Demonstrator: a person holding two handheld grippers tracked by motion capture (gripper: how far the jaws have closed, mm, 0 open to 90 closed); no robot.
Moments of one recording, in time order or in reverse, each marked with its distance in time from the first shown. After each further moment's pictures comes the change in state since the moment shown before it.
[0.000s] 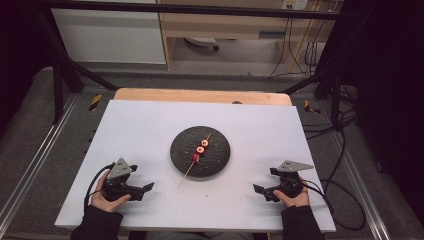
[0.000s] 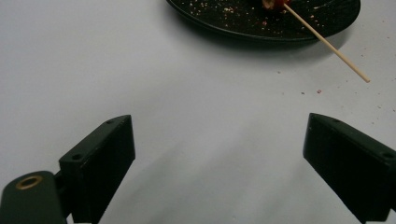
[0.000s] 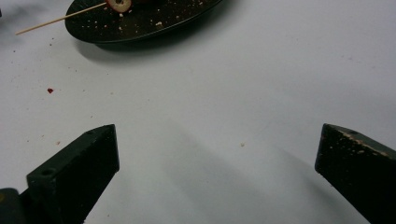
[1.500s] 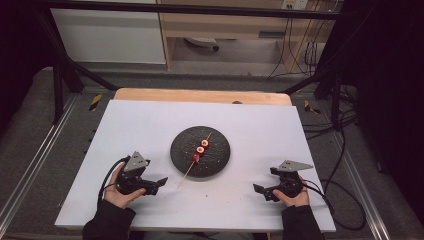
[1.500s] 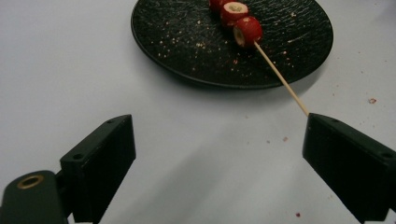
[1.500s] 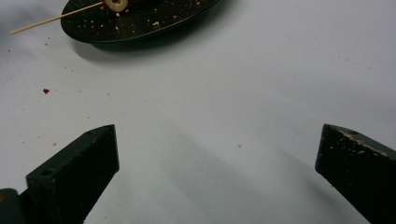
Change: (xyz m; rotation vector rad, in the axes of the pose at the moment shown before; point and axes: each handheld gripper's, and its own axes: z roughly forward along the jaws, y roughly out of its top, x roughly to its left) left arm -0.029 0.046 0.016 0.025 0.000 0.015; right arm 0.000 0.001 0.000 0.003 -0.013 0.001
